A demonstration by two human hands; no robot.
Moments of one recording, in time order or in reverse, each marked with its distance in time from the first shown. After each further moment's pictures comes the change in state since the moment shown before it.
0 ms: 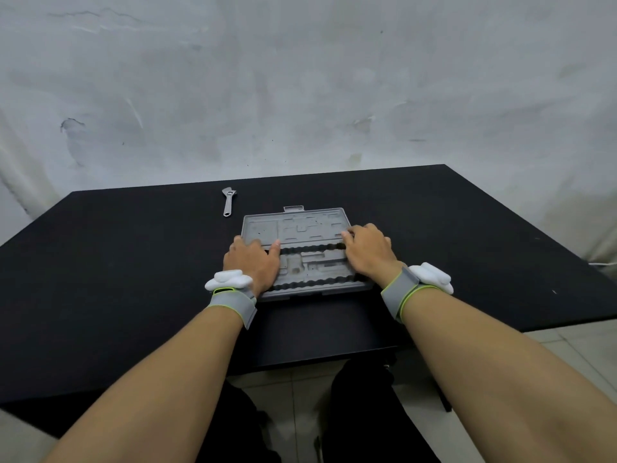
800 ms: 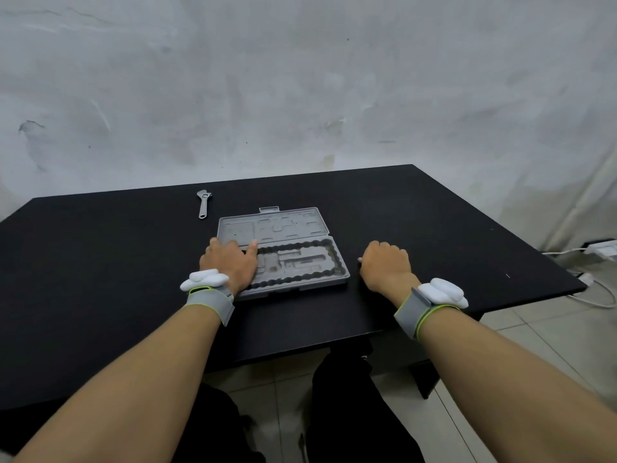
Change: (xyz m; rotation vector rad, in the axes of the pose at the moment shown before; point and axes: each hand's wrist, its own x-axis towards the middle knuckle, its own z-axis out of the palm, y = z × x) left_hand 0.003 -0.001 0.006 -0.003 0.025 -0.014; right_hand -0.052 0.047 -0.027 -0.440 0.002 0.125
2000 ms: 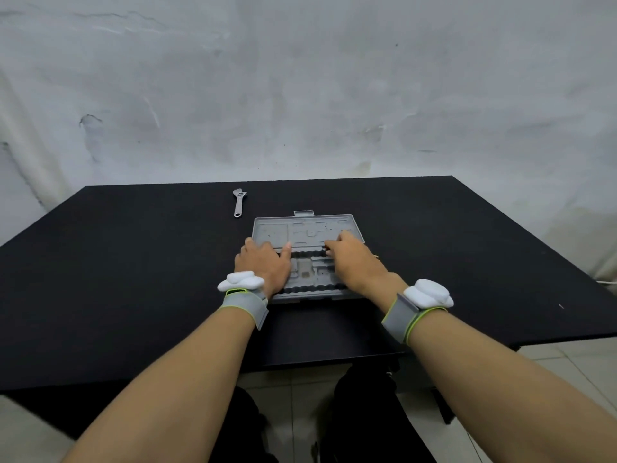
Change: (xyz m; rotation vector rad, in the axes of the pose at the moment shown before) left_hand -0.007 0.003 -0.006 -0.004 -0.004 0.002; right_hand 0.015 -0.094 -0.010 0.276 0.057 -0.538
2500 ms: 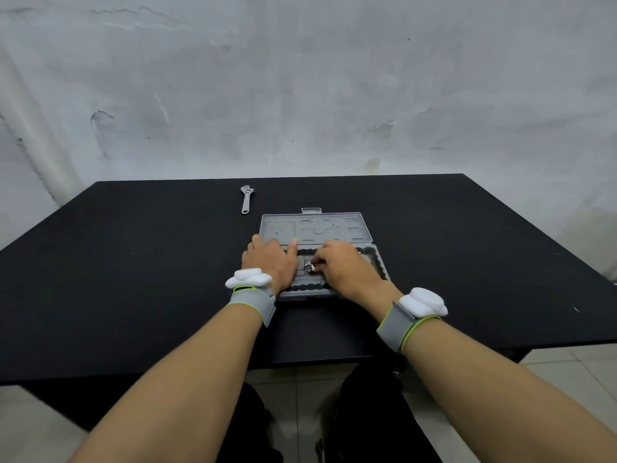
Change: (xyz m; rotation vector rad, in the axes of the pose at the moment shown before) left_hand -0.001 0.001 -0.001 -0.009 -0.002 -0.009; right_hand 0.004 -0.023 0.018 0.139 0.047 -0.124
